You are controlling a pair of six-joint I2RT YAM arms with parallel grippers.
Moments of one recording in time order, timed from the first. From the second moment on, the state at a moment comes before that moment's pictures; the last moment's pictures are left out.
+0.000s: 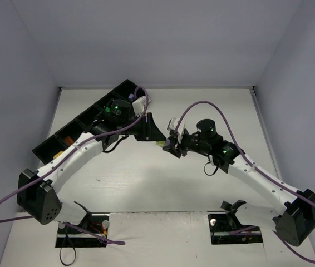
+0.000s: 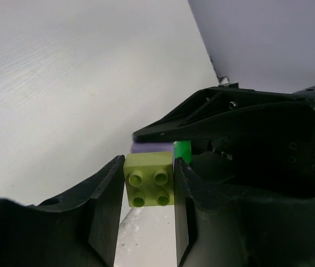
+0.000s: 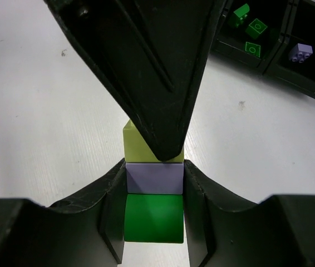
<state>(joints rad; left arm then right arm) -0.58 1.40 1.23 -0.35 0.59 -0.61 0.63 1.14 0.85 -0.12 -0.53 -0.35</state>
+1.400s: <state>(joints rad) -0.06 1.71 1.48 -0.59 0.04 -0.31 0.63 1.13 0.83 -0.18 -0.45 -0.35</state>
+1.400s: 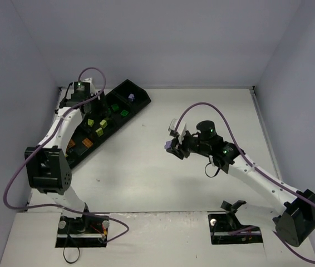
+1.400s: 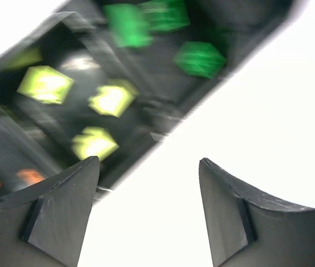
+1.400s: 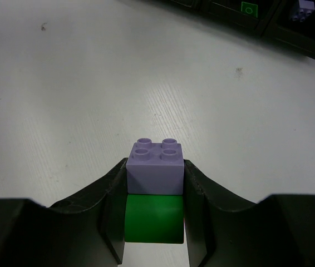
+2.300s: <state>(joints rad) -0.63 1.45 1.30 -0.40 0.62 -0.55 0.63 1.14 0.88 -0.19 -0.51 -0.37</state>
